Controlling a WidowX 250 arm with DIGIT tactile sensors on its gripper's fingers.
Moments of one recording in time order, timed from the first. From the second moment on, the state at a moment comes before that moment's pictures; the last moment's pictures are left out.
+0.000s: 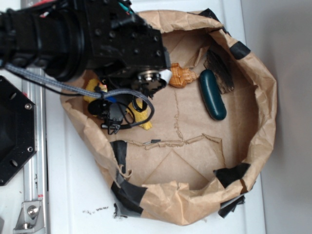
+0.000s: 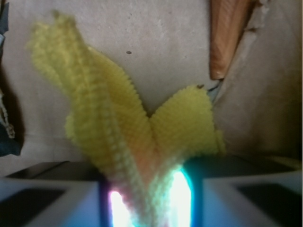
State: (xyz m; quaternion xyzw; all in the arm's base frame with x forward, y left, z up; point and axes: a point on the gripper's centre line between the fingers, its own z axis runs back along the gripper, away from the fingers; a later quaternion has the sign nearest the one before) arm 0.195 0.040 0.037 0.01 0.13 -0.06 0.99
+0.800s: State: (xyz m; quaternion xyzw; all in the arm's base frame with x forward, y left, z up) arm 0.223 0.025 0.132 -0.02 -0.01 -0.07 1.00
